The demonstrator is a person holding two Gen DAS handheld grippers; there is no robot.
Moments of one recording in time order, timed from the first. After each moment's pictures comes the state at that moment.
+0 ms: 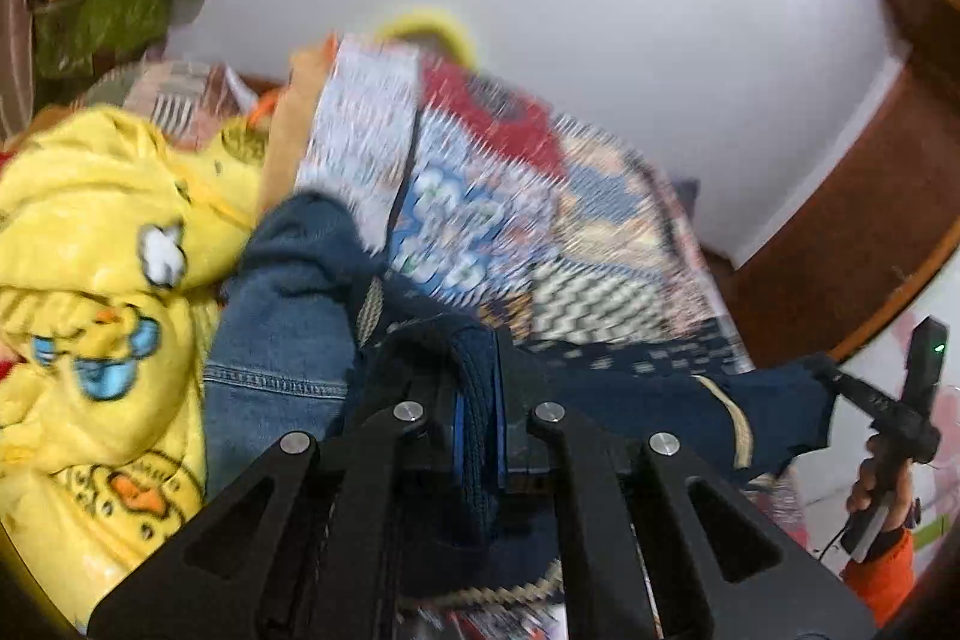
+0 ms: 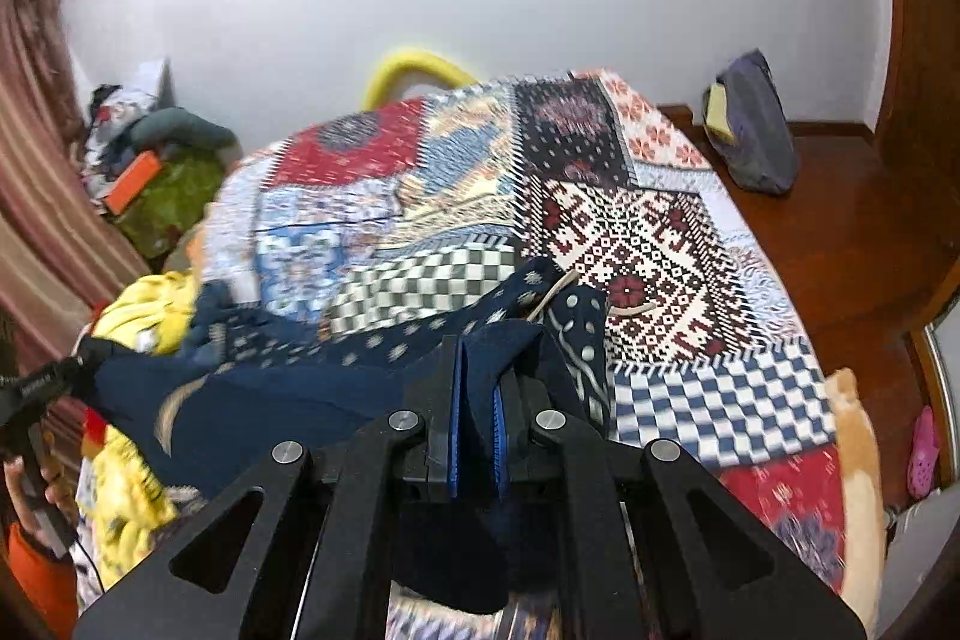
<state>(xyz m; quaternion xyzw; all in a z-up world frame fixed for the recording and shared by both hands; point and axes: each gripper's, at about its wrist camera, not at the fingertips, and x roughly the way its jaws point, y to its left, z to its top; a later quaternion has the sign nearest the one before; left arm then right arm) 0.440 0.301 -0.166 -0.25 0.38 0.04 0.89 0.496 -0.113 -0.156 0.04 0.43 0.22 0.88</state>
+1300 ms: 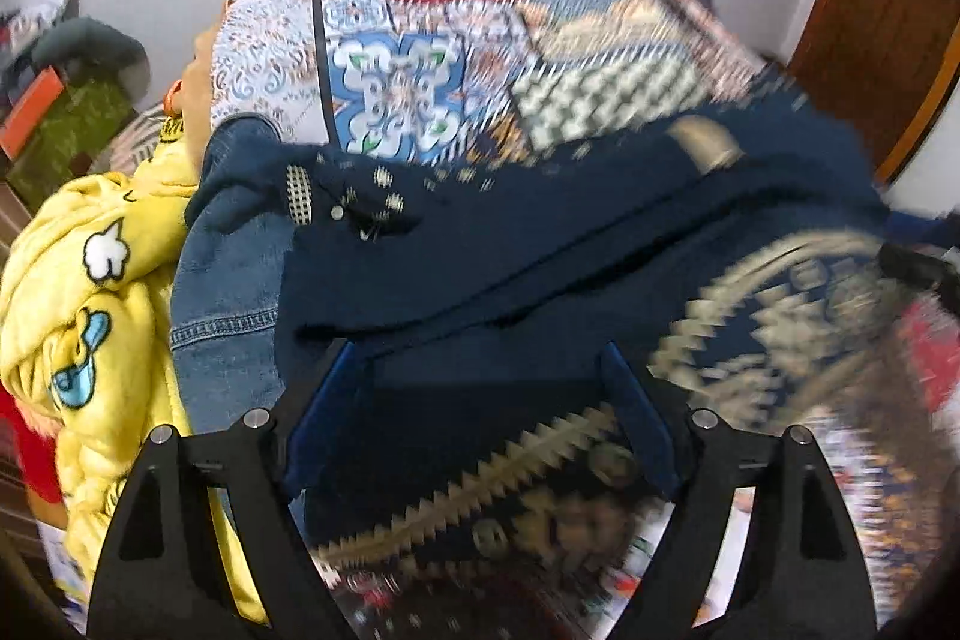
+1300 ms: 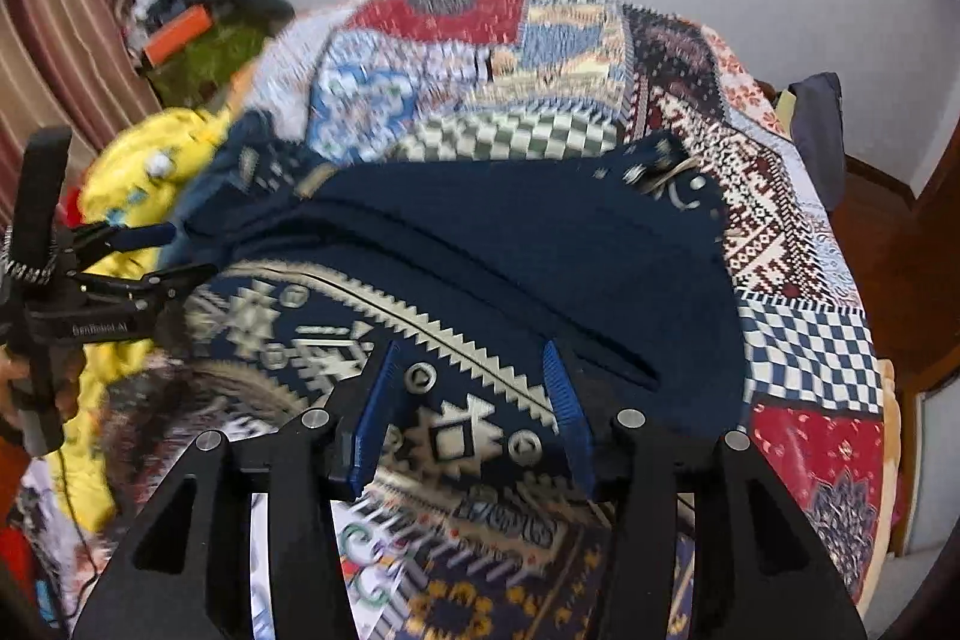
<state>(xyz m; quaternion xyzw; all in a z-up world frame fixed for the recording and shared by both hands) 0.450 0.189 -0.238 0.00 0.50 0.04 0.87 0.422 -0.056 -0.209 -0.11 0.46 0.28 0.84</state>
